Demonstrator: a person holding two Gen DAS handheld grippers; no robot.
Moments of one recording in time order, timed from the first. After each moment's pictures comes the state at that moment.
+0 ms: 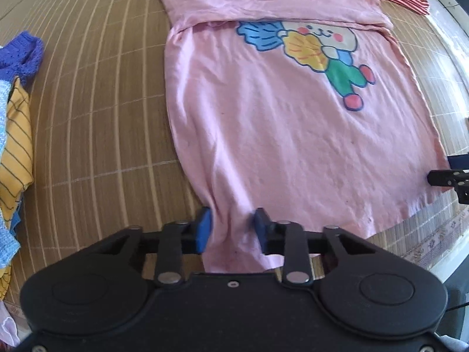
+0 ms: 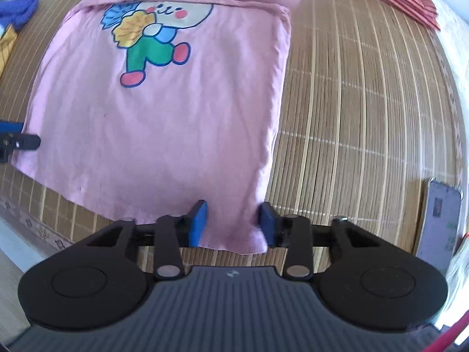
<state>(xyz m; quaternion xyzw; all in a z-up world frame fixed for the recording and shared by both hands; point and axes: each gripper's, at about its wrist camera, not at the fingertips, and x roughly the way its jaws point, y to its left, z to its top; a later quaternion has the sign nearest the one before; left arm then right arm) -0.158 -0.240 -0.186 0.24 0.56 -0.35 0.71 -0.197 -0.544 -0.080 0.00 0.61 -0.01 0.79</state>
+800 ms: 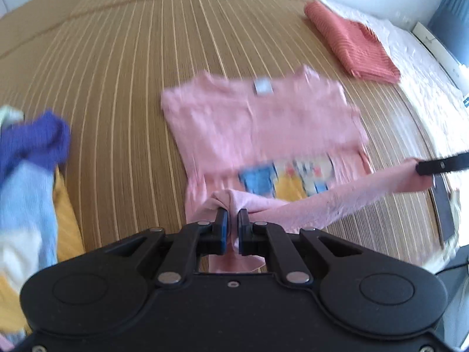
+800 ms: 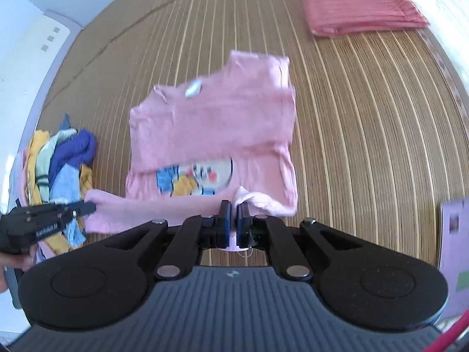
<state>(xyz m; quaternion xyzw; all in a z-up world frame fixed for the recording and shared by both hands) -0.077 -0.291 -0.062 0.19 0.49 -0.40 0.75 -0.131 -0.625 0.037 0.24 0.53 0.03 0.81</state>
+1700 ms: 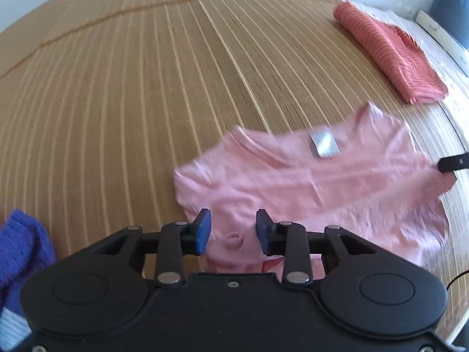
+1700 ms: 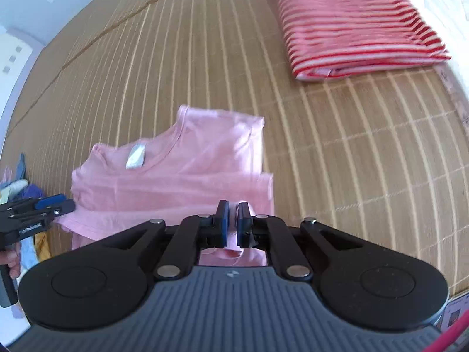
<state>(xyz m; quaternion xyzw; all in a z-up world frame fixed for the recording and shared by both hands) 0.041 -0.367 -0.117 0.22 0.47 -0.40 0.75 -0.009 -0.665 -0.009 0.24 0.52 -0.05 0.82</state>
